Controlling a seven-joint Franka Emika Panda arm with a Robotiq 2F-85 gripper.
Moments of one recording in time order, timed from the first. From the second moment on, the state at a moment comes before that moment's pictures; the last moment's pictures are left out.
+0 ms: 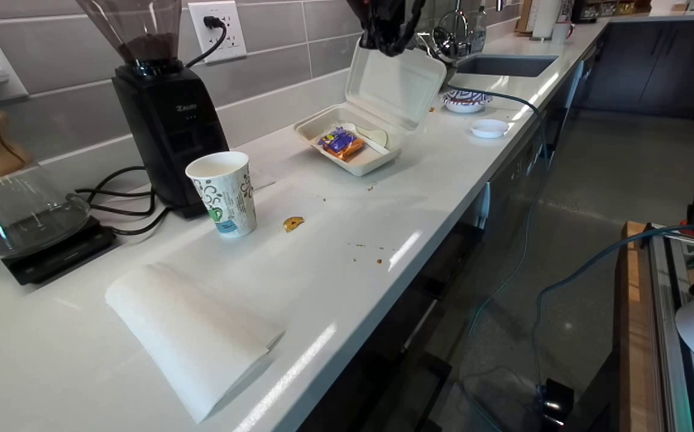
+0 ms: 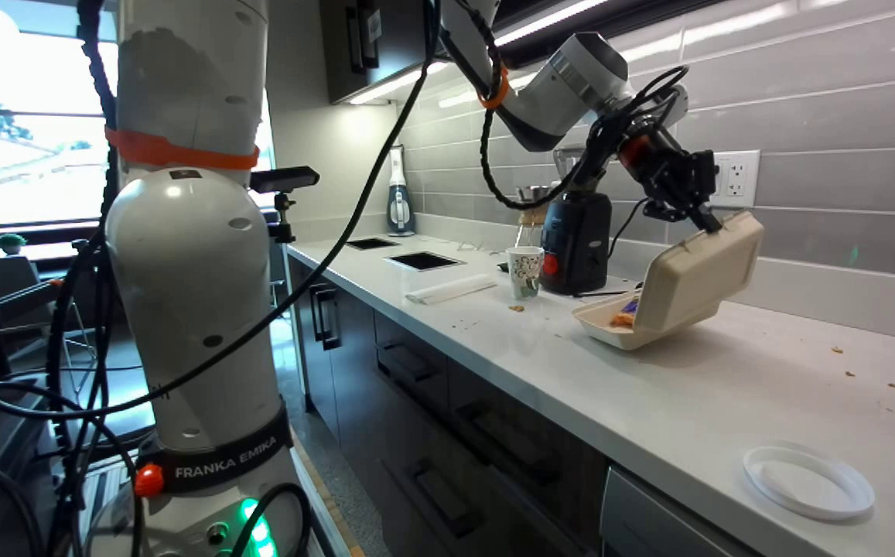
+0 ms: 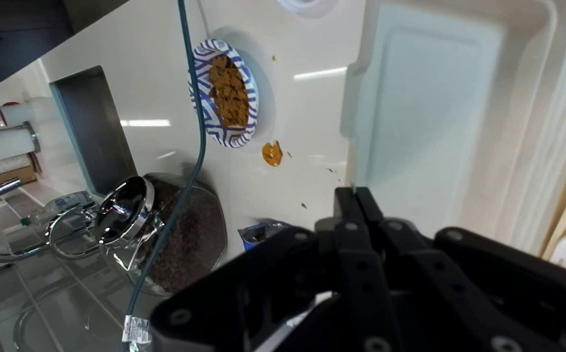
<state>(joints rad) 0.01 0.18 -0.07 -1.89 -0.85 1.92 0.54</state>
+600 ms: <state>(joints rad) -0.01 0.19 -0.08 -1.99 -0.98 1.91 0.46</state>
